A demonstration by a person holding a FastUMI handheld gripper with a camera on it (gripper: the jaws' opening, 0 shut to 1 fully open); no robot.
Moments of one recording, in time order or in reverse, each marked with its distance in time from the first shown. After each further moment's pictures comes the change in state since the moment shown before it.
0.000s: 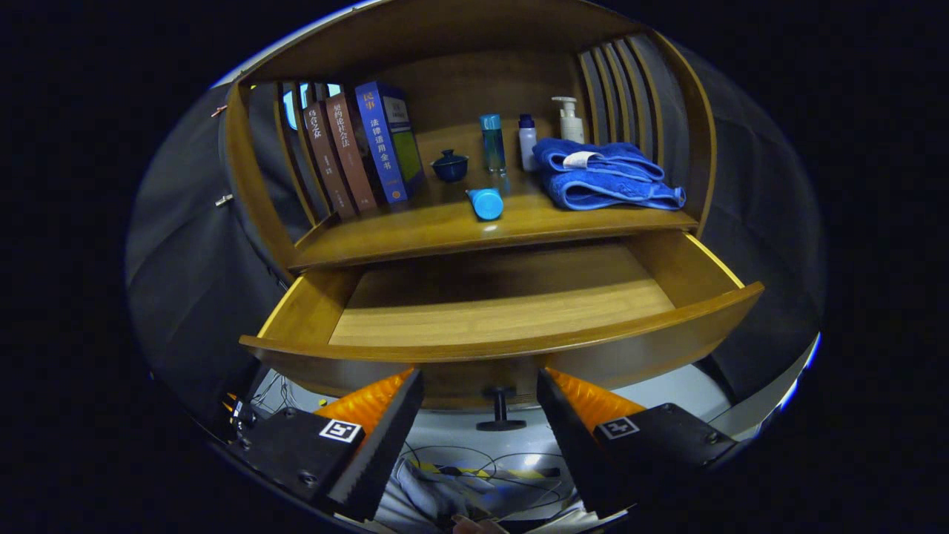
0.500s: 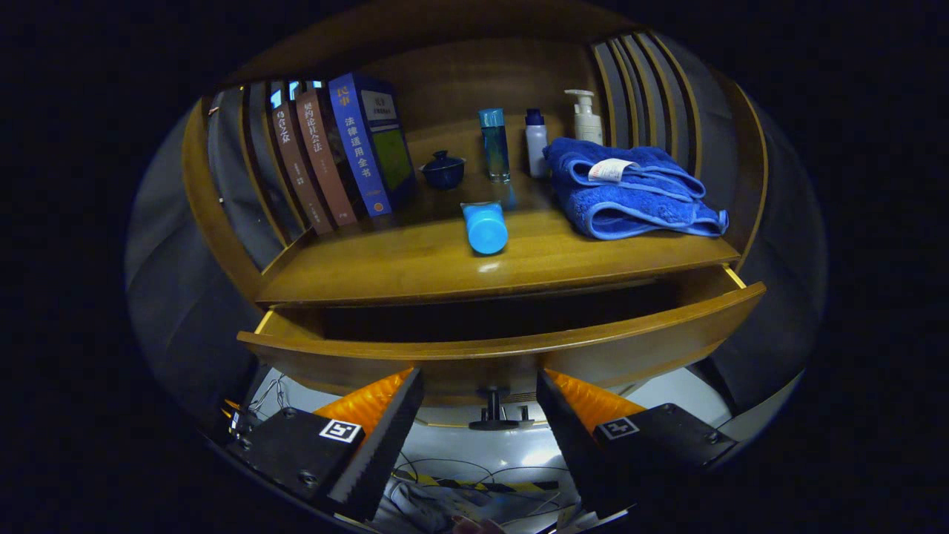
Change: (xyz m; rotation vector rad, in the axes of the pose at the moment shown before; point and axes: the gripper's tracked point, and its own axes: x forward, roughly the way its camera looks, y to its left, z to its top) arm 0.058 -0.005 0.042 0.002 0.013 0.001
